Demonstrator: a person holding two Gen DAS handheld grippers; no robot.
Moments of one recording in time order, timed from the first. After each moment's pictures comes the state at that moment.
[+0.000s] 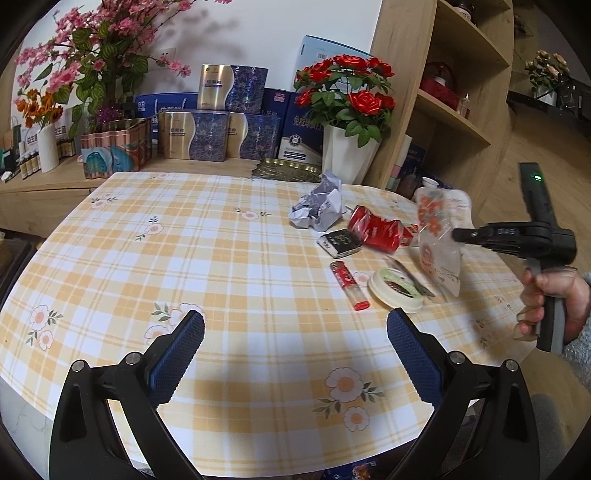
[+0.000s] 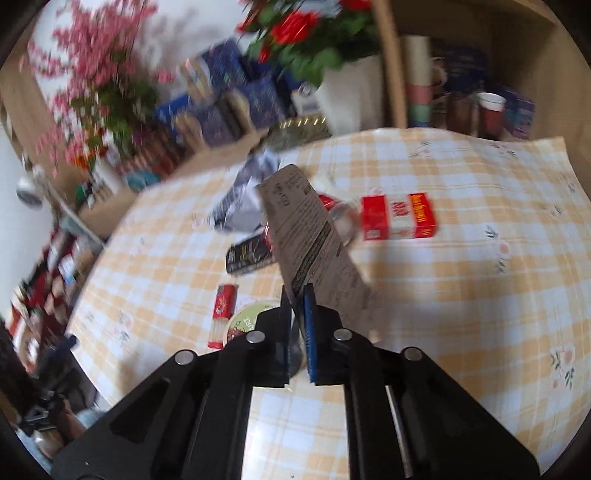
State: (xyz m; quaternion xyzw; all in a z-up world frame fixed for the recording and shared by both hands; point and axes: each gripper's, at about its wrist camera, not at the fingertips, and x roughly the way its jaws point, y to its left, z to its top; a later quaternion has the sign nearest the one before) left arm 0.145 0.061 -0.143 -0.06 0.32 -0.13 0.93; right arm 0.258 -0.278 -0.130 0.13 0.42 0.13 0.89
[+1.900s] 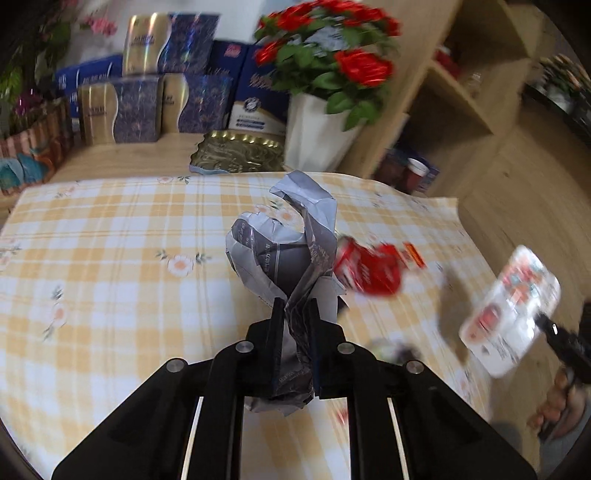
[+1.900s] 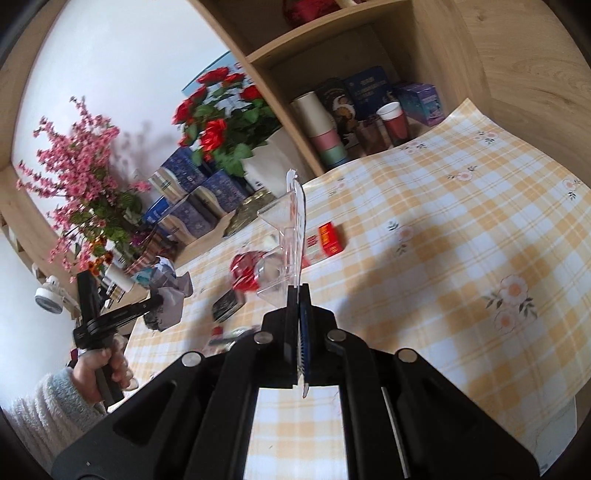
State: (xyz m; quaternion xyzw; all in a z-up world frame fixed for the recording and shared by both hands) left arm 0.327 0.016 -0.124 -0.06 0.41 -0.23 0.88; right arm 0.163 -0.391 -0.118 0.27 0.32 0.07 0.91
